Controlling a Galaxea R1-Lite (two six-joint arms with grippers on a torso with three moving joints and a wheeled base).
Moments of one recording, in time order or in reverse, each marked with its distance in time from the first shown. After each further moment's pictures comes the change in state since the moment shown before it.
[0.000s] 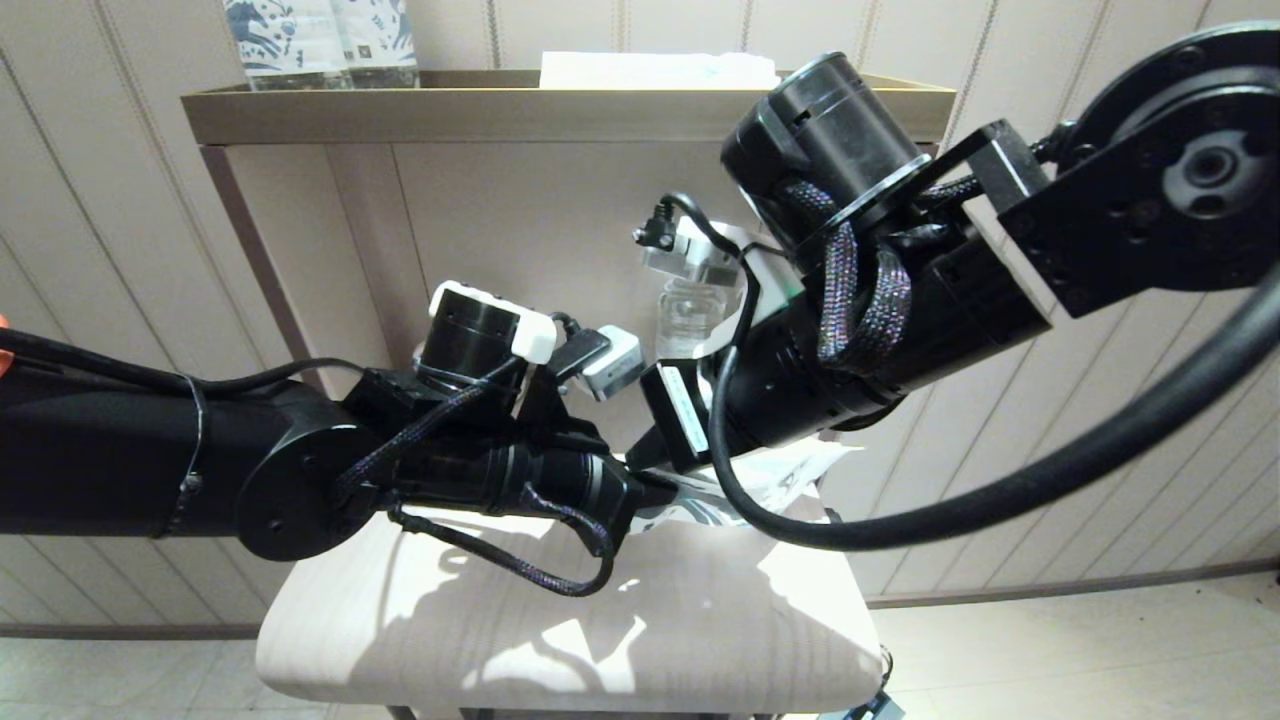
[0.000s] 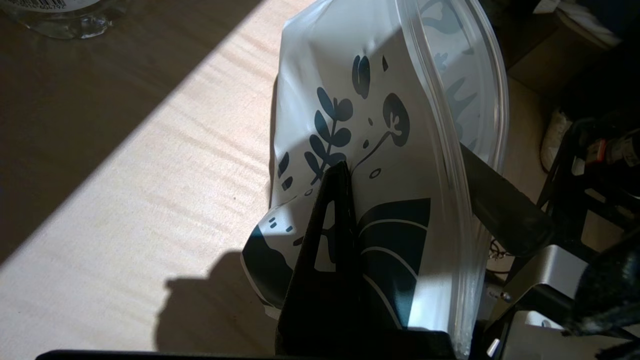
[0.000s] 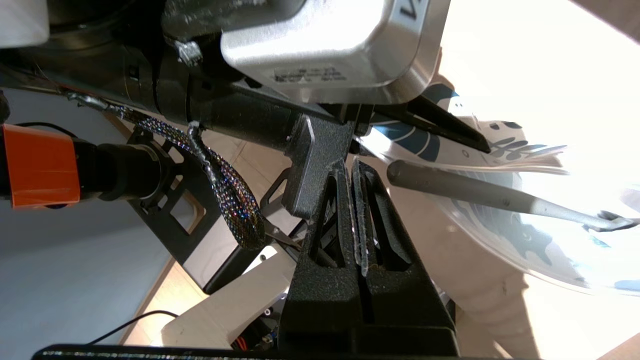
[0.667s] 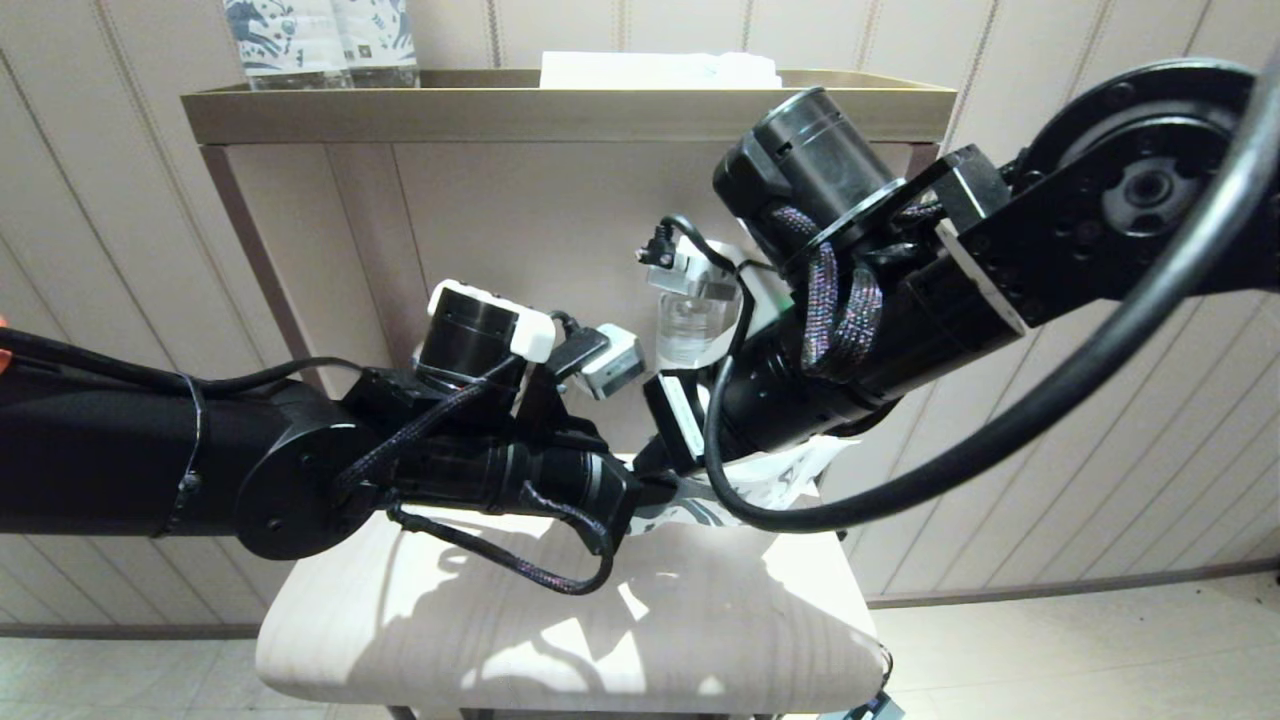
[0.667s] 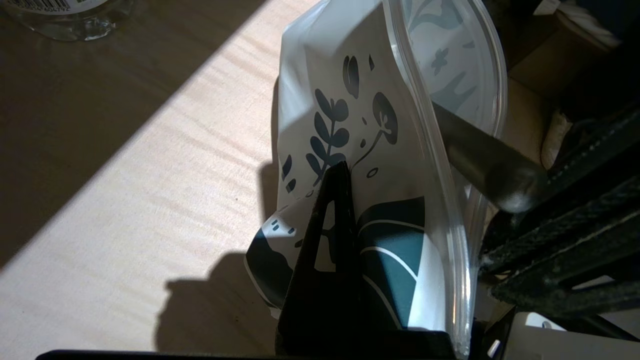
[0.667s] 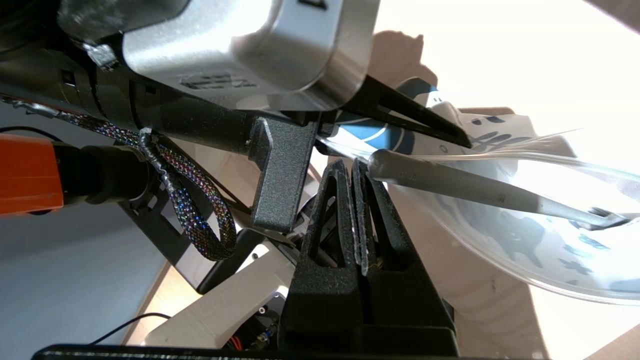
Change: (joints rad) left arm 0.000 -0.001 0.000 -0.001 0.000 0.000; right arm -0.025 0.018 0.011 0.005 0.001 -0.001
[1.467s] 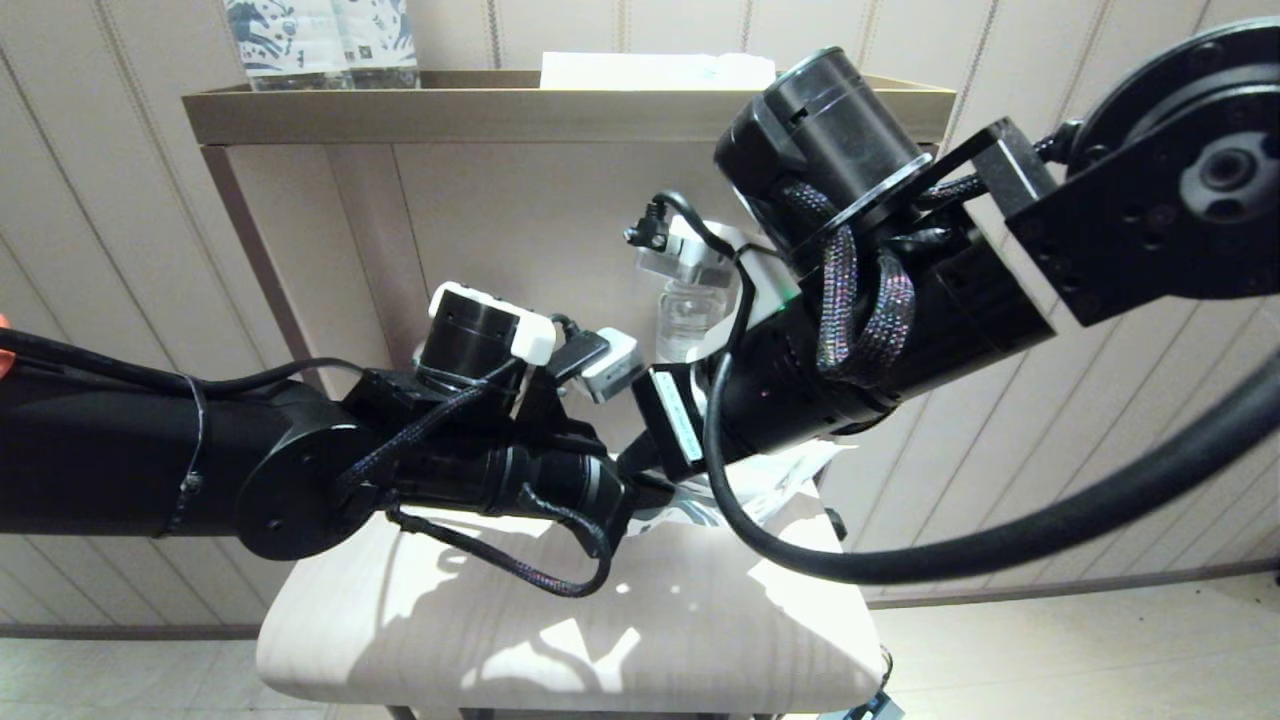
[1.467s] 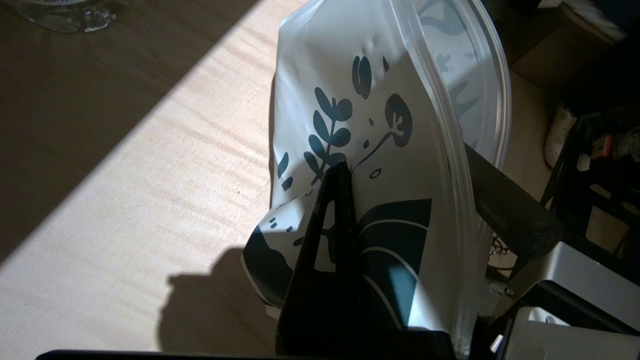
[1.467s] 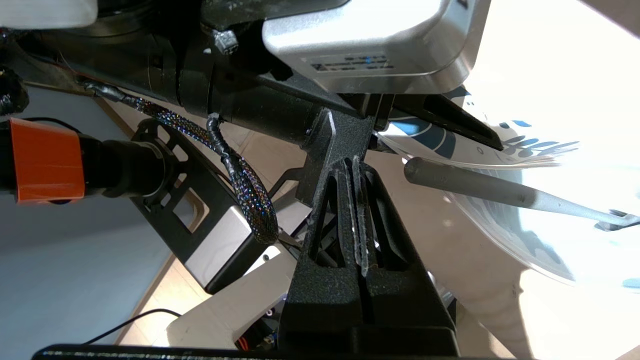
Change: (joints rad) left arm 0.001 0.000 0.000 0.003 0.001 0.001; right arm 0.049 -0.013 -0.009 -0.004 0.001 0.002
